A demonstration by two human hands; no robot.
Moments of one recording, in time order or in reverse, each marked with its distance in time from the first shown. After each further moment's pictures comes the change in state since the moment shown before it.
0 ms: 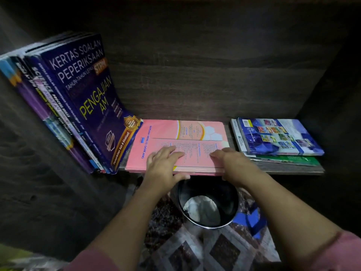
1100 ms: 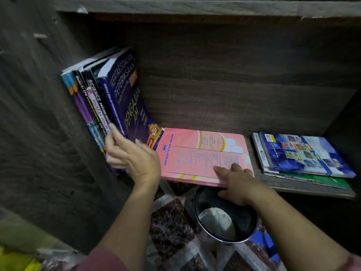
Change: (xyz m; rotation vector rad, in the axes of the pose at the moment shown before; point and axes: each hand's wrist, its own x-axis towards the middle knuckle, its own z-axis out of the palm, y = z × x) left_hand 0.007 -0.022 -0.071 -0.022 1.121 -0.615; right_hand -0.004 -0.046 0.003 -0.003 -0.169 0.031
